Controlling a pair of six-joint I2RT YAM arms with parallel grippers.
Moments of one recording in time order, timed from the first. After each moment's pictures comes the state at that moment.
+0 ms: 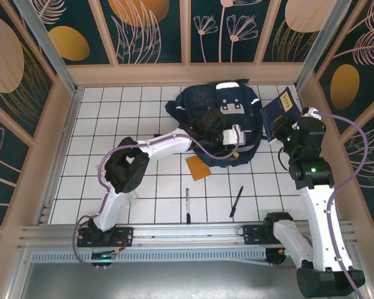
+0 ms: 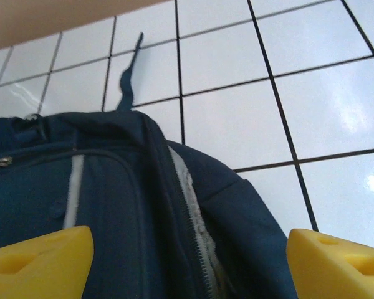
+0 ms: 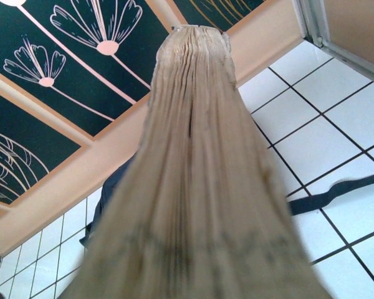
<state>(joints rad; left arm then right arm) -0.87 2.17 1.70 -0.20 0.46 0.62 0.06 0.79 0.98 -0.54 0.05 0.62</state>
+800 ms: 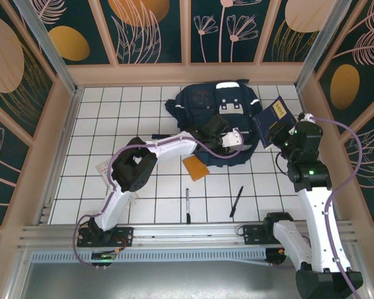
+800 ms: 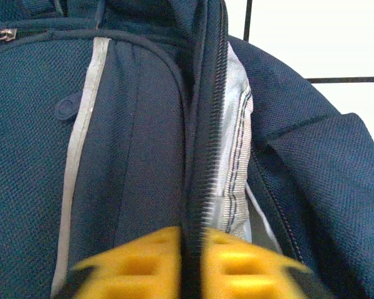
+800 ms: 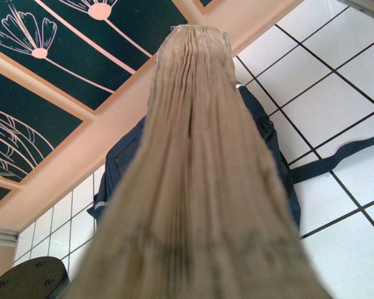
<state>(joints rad) -0.88 2.25 1.75 -0.31 0.14 0.56 0.05 0.77 0.92 -0.57 -0.03 0.68</state>
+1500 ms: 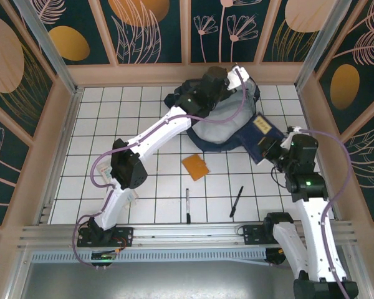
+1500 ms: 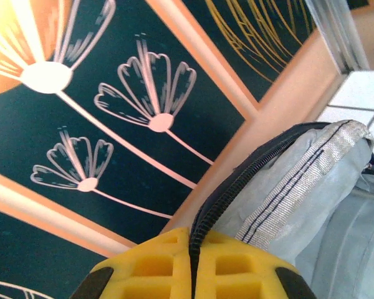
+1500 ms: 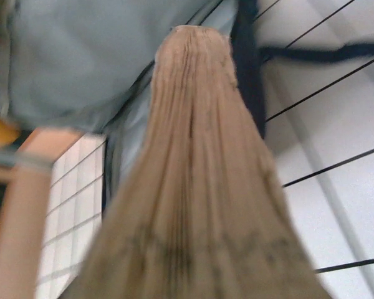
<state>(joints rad) -0.84 2.26 2.35 -0.28 -0.36 0.59 0.04 0.69 0.74 -0.55 -0.38 0.69</state>
